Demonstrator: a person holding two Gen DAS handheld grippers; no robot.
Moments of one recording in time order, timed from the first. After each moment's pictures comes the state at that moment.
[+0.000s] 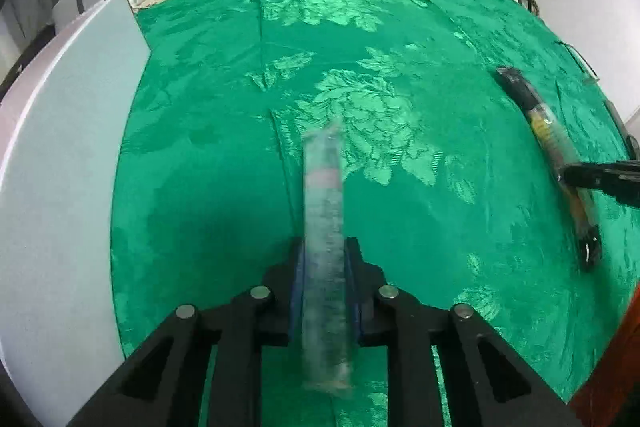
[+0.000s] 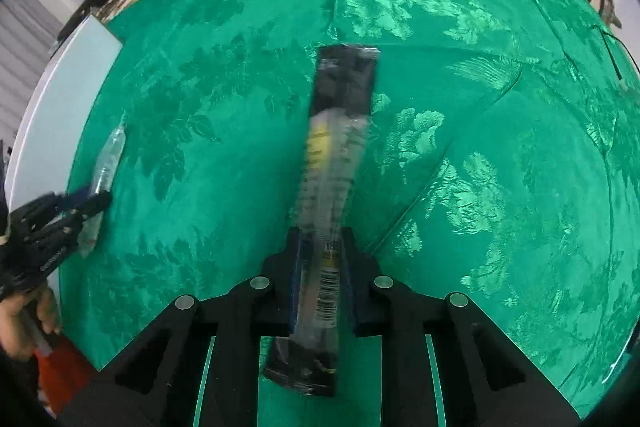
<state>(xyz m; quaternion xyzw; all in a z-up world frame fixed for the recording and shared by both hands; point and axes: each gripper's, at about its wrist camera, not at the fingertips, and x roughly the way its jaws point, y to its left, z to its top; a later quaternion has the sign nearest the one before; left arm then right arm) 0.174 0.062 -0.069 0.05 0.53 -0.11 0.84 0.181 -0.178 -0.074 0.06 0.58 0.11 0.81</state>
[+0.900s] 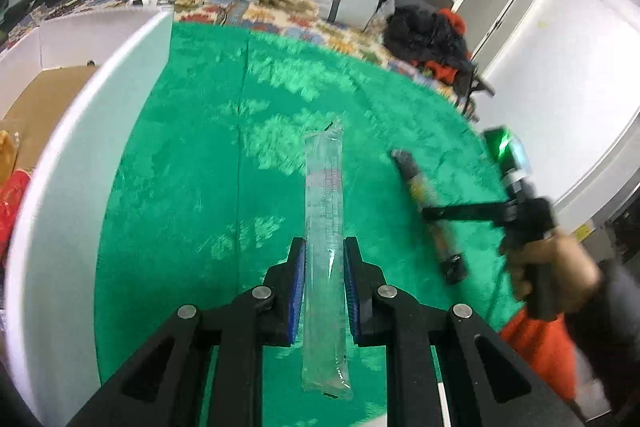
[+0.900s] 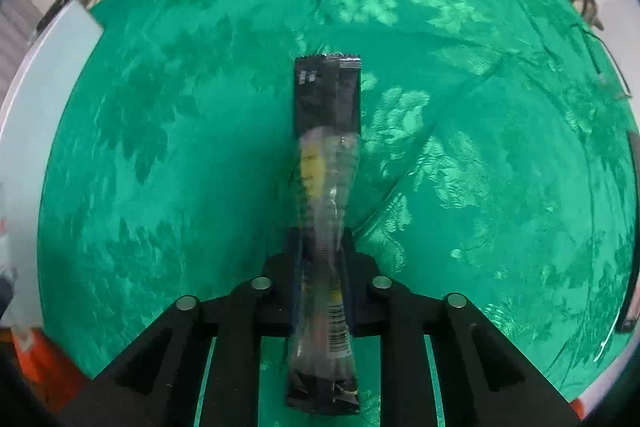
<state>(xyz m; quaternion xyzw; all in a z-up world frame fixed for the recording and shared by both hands) 0.057 0.101 0.010 -0.15 0.42 -0.18 0.88 0.169 -0.173 -0.076 0.02 0.59 0.06 0.80</state>
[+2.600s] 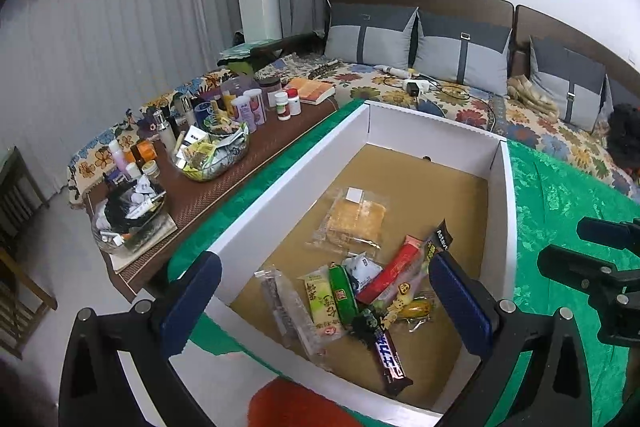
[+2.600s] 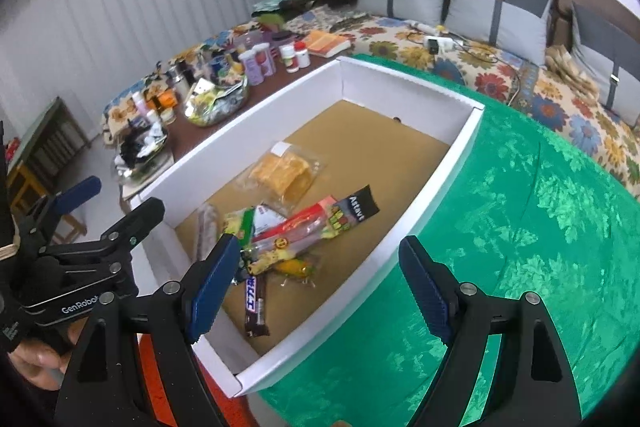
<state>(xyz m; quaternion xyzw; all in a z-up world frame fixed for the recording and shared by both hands) -0.032 0.326 0.102 -0.07 0.34 0.27 0.90 0.083 0.173 0.098 -0.10 0.40 0.39 0.82</state>
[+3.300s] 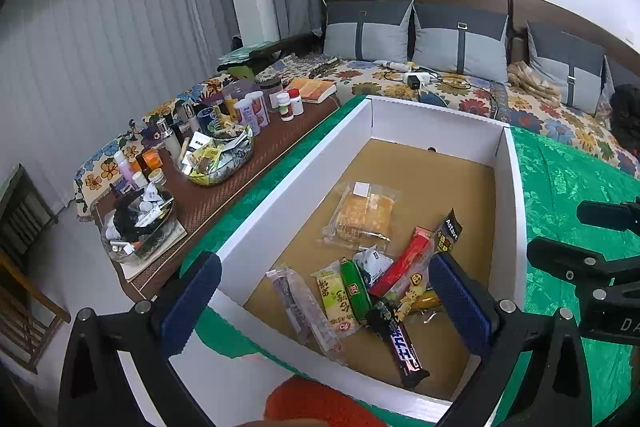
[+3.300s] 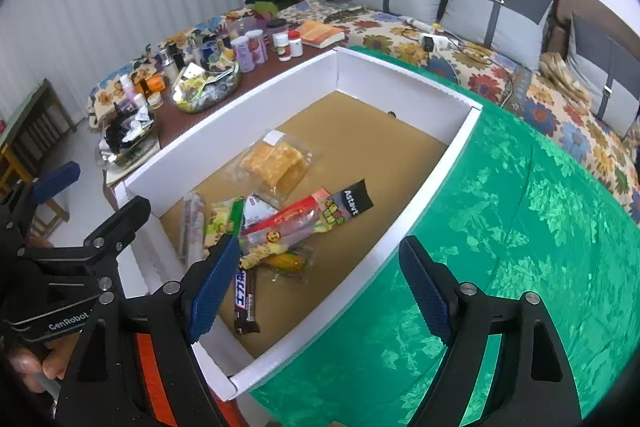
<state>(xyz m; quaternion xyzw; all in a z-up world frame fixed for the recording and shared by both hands) -0.035 0.325 0.098 -0.05 0.35 0.27 0.90 0.075 0.192 0.091 -0.14 0.40 0.37 0.83</state>
